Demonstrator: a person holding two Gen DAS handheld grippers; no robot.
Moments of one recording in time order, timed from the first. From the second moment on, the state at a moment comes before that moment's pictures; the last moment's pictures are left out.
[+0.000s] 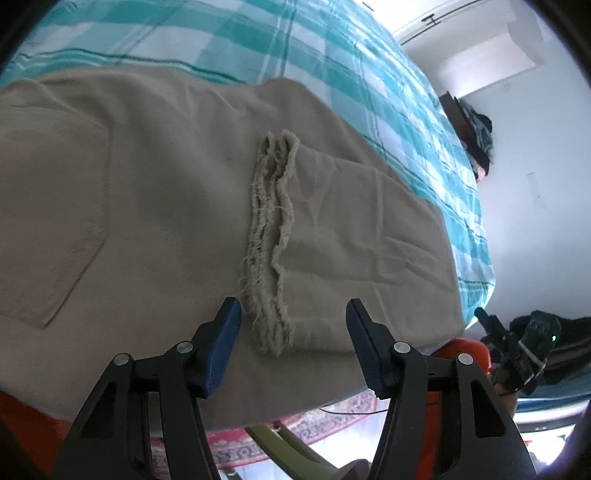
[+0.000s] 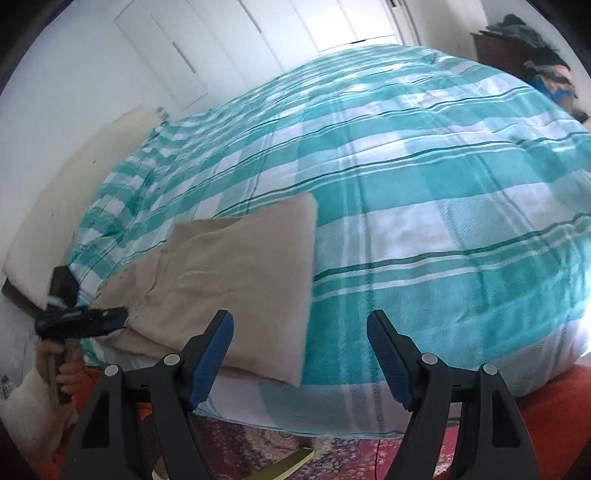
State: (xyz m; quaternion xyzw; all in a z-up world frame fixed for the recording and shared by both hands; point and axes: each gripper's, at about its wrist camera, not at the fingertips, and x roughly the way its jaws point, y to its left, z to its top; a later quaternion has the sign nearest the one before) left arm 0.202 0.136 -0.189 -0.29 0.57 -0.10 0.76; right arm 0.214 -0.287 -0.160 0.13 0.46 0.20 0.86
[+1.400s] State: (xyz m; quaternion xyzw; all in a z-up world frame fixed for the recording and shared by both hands) left arm 0.206 0.085 -0.152 0.00 0.57 0.09 0.82; right arm 0.228 -0.176 -0.206 -0.02 0.48 0.33 0.82
